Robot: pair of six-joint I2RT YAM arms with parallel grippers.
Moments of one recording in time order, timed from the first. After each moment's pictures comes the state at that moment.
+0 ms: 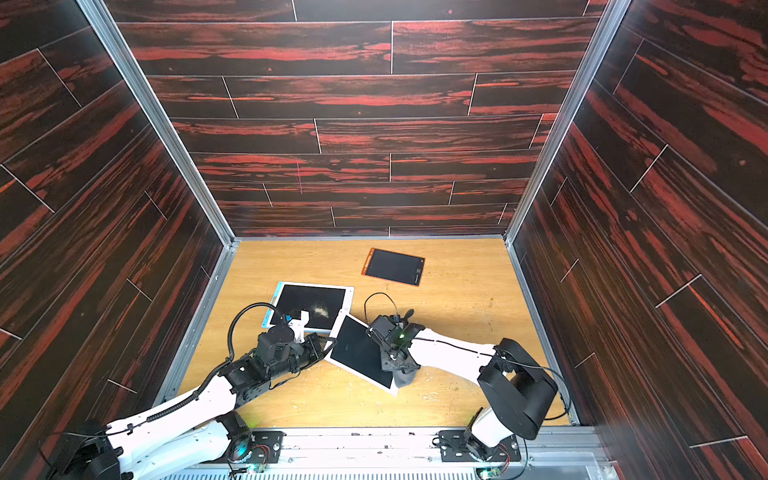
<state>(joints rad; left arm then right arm) -0.70 0.97 0.42 0.04 0.15 -1.09 0.92 1.54 0.89 -0.65 0.09 0.74</state>
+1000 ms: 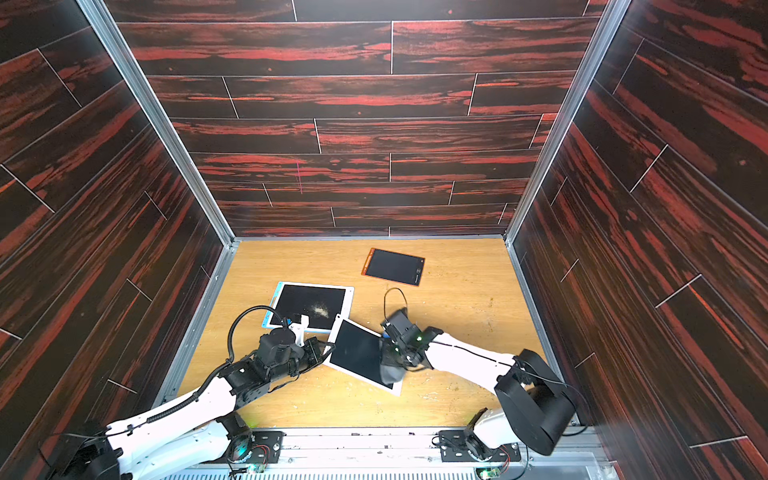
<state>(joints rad) -0.71 0.94 0.41 -0.01 0.15 -1.07 0.82 1.42 0.74 -0.48 -0.04 0.81</state>
